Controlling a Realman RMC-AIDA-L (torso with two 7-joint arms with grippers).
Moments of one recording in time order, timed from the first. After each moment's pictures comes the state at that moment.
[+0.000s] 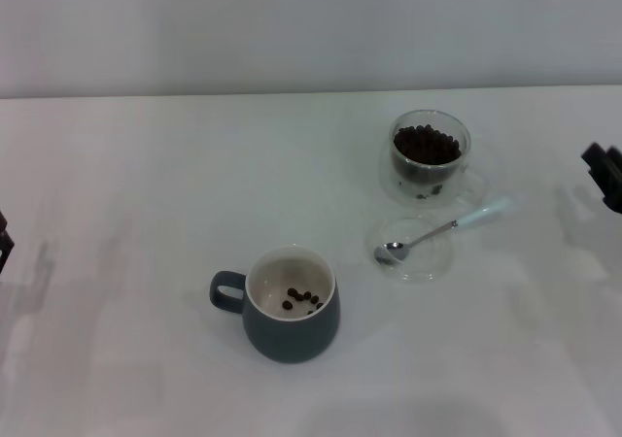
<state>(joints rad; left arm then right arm) -0.30 -2.08 2.83 0.12 -1.37 1.27 -0.17 0.36 2.01 -0.56 -0.02 -1.10 -1.25 0.85</state>
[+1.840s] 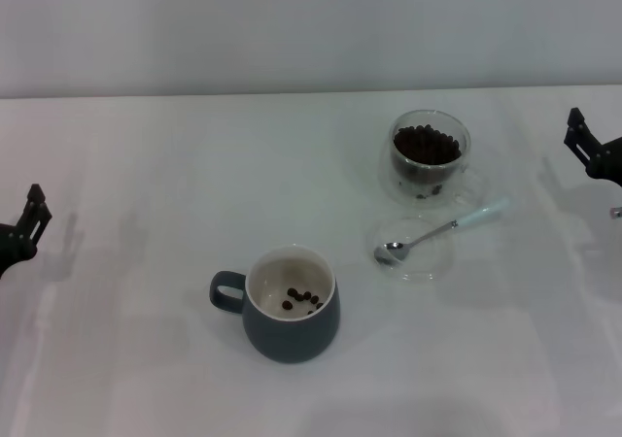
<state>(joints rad) -0.41 -2.09 2.83 0.14 -1.41 1.11 -0.17 0.50 2.02 -0.27 0.13 -1.04 -1.14 0.06</state>
